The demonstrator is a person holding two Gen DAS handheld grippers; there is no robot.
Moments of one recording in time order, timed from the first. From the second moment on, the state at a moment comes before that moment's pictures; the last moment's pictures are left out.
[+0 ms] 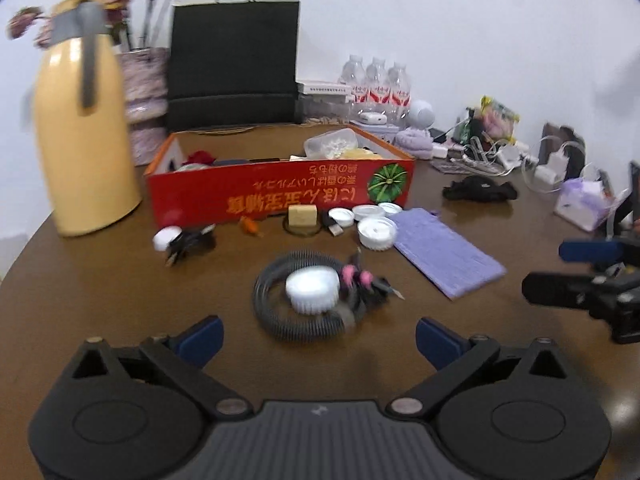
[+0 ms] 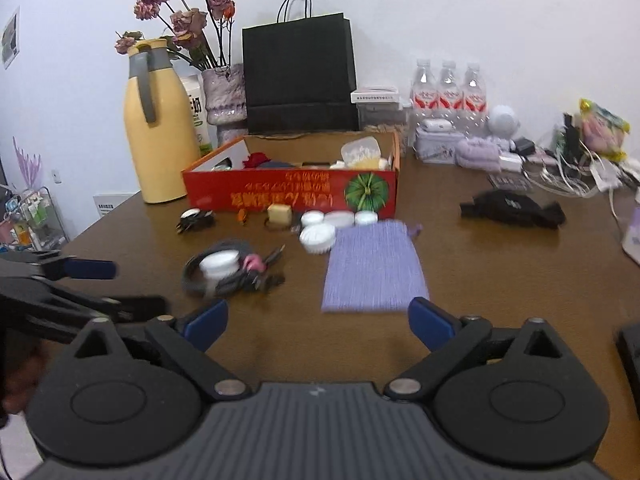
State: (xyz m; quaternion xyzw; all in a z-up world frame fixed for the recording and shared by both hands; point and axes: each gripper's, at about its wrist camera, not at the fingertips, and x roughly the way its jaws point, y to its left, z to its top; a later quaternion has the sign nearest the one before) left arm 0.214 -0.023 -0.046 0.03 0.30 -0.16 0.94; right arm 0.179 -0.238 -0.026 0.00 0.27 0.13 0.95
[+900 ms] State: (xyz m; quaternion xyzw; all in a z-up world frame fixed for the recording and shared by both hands) left arm 0.282 -0.016 -0.036 0.04 0.34 -0.21 0.92; right arm 0.297 -0.196 -0.056 -0.07 0.34 0.19 0.92
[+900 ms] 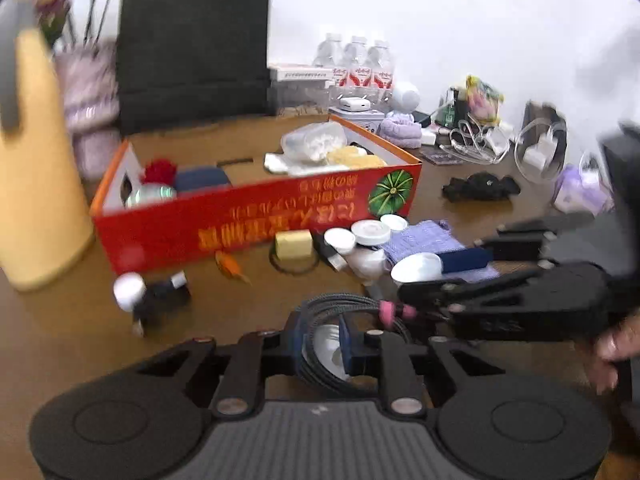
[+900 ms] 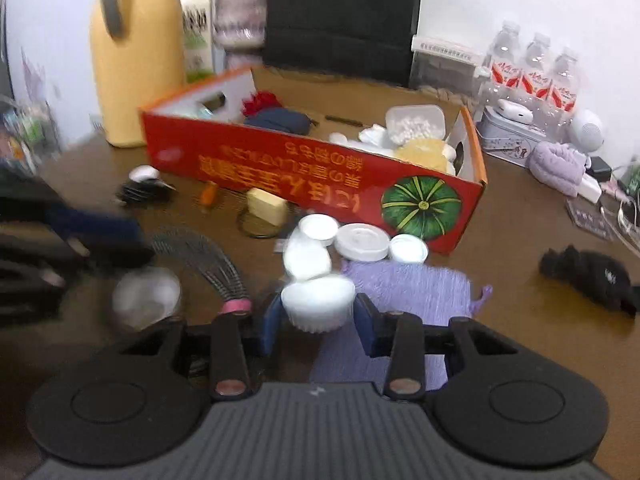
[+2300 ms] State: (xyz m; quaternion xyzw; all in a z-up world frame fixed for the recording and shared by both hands) left arm 0.243 0.008 -0.056 0.09 0.33 -0.22 0.91; right arm 0.250 -0.188 -0.070 0.03 0.33 0.22 0.92
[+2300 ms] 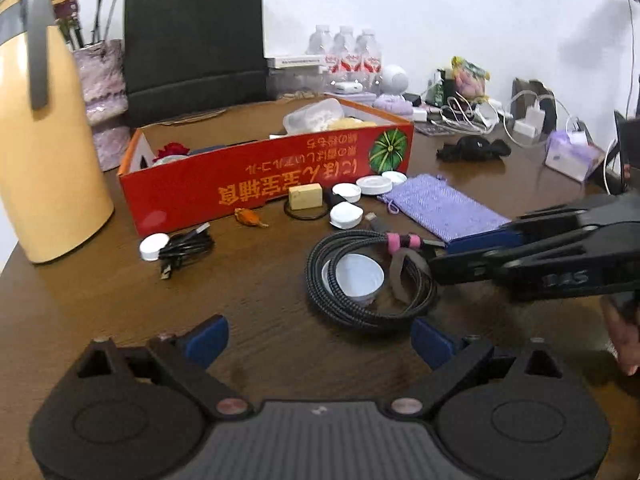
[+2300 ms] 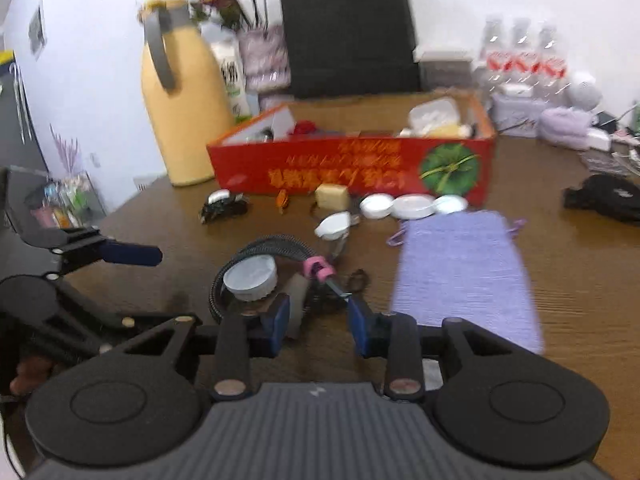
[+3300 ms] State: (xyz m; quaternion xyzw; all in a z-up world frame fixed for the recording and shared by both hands) left arm 0.230 -0.021 0.012 0.07 0.26 -0.22 0.94; right arm 0.157 -0.255 -0.005 0.07 0.25 0.19 0.95
